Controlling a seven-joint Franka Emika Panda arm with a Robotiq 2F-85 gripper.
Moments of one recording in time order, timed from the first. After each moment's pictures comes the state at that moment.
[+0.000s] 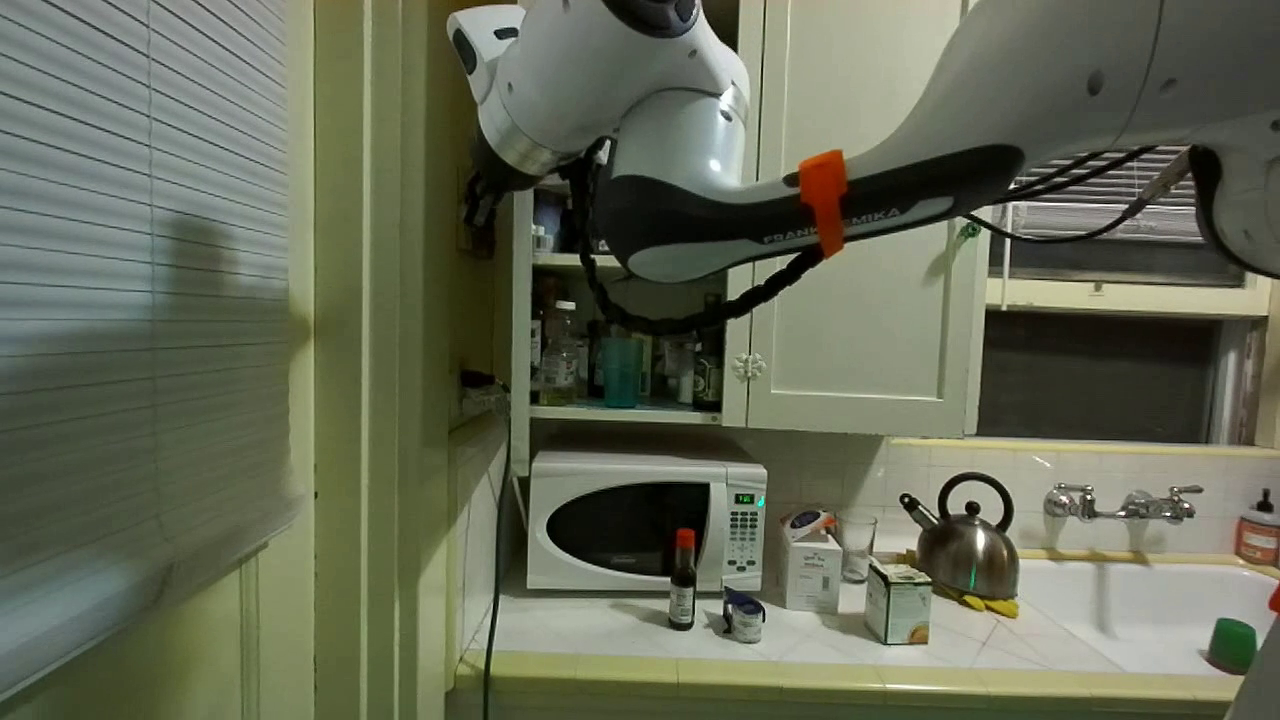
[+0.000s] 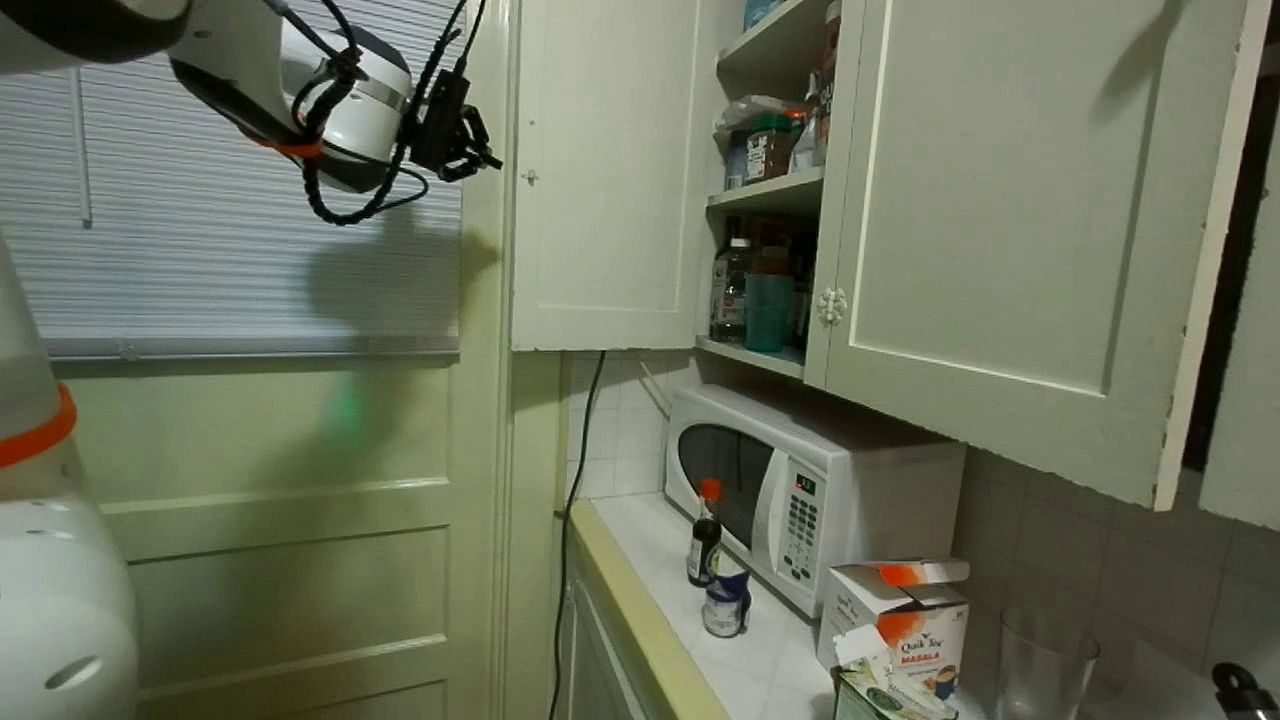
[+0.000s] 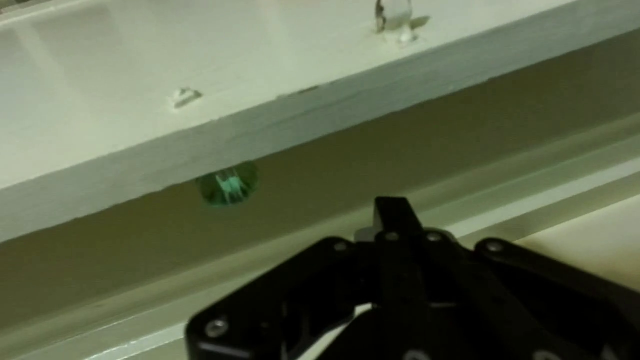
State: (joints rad) arm 0.12 -0.20 0.63 -1.73 -1.19 2.58 0.05
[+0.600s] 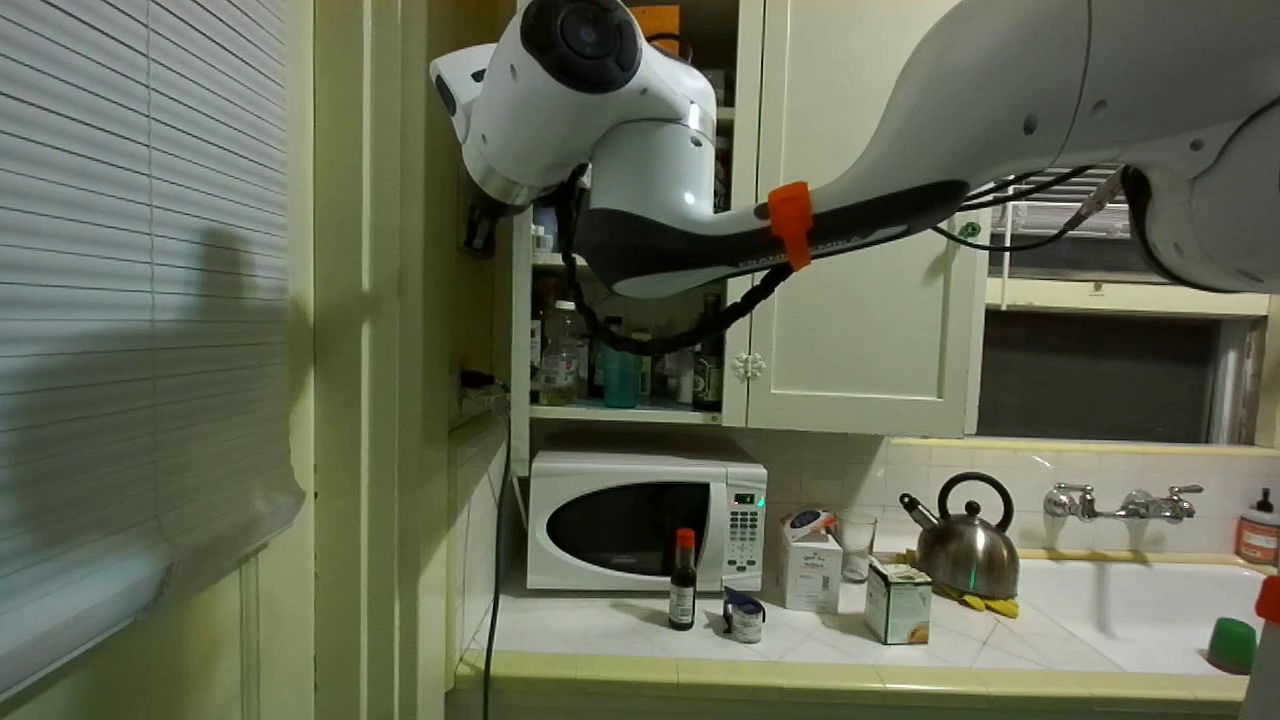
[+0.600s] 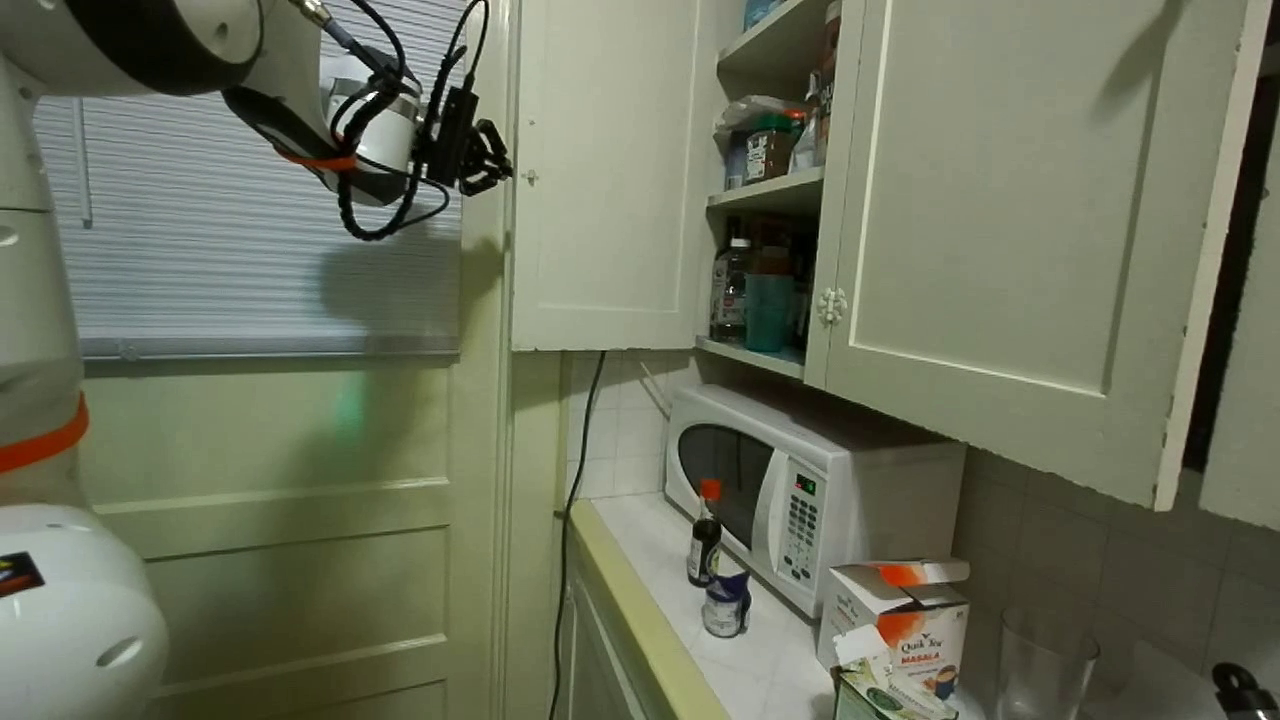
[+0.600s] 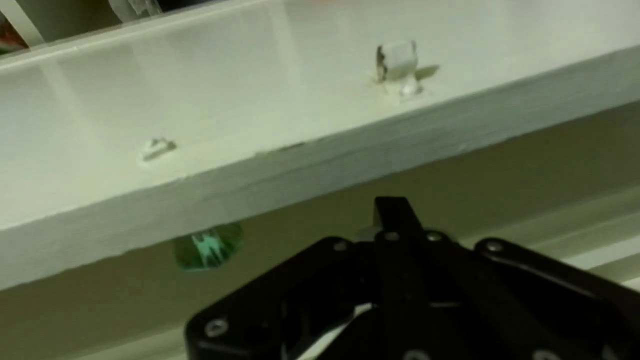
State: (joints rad) arm 0.23 -0.11 0.57 -1.68 -1.39 2.42 0.16
